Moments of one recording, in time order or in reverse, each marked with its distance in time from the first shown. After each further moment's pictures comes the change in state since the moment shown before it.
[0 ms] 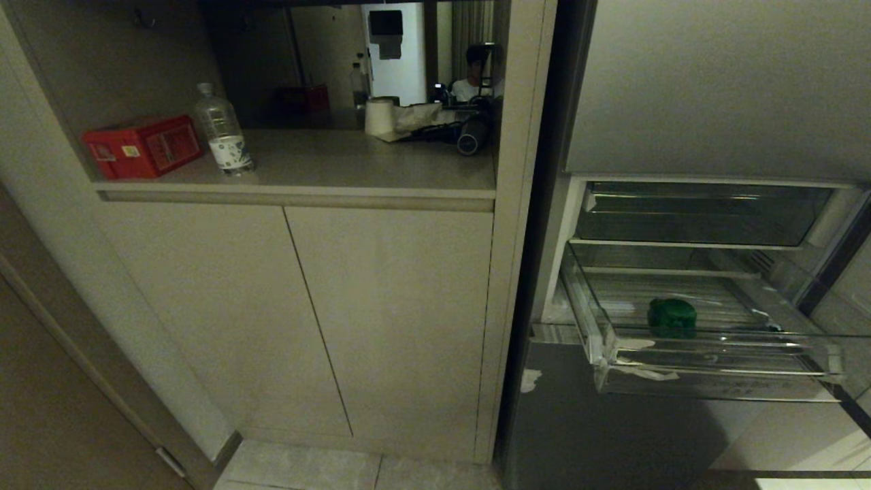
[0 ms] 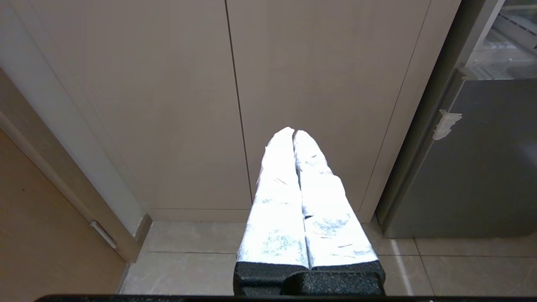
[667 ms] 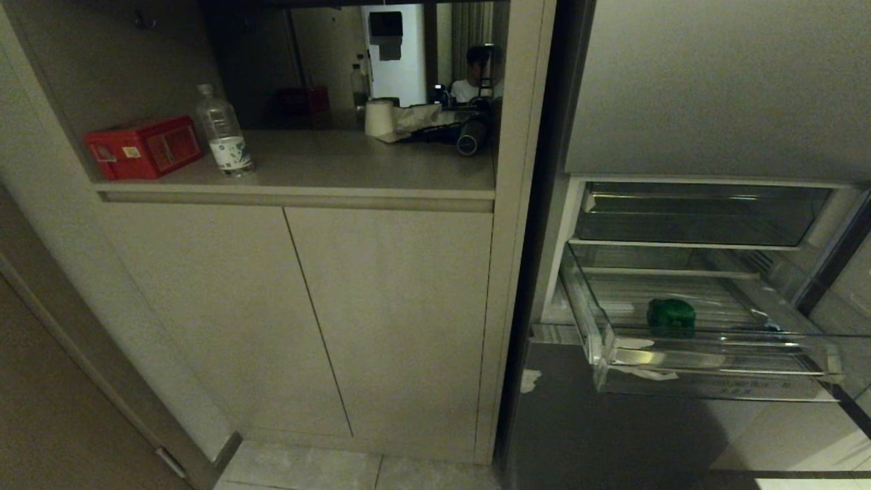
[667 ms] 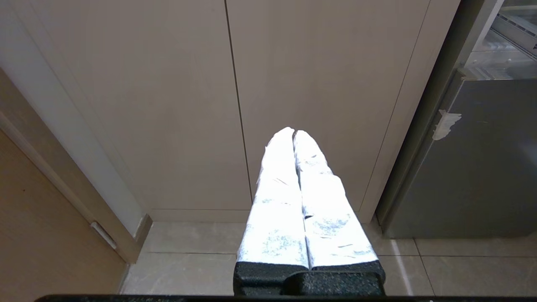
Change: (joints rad) left arm 0.000 0.000 0.000 0.000 0.000 0.000; right arm -0.224 0.384 -0.105 -0.091 -0.015 -0.109
